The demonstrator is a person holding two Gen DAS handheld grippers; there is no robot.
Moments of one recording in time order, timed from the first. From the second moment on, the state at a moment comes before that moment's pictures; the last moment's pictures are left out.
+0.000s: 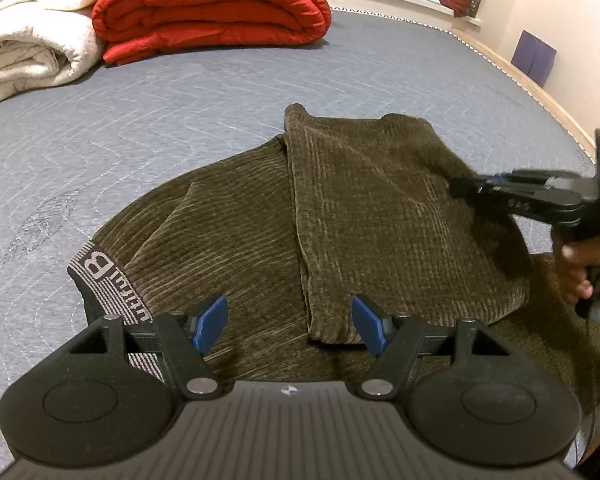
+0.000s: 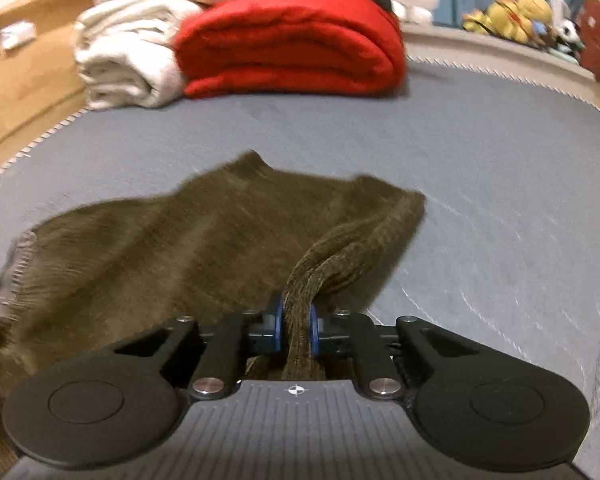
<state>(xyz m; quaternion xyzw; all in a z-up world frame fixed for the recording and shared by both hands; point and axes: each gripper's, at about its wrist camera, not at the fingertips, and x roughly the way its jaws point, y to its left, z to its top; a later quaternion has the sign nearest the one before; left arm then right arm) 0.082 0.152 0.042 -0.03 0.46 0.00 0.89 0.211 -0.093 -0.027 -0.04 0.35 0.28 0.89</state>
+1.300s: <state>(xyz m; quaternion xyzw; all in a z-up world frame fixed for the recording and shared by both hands) 0.090 0.147 0.040 -0.03 0.46 0.00 0.89 0.244 -0.198 -0.024 0.25 0.39 0.42 0.78</state>
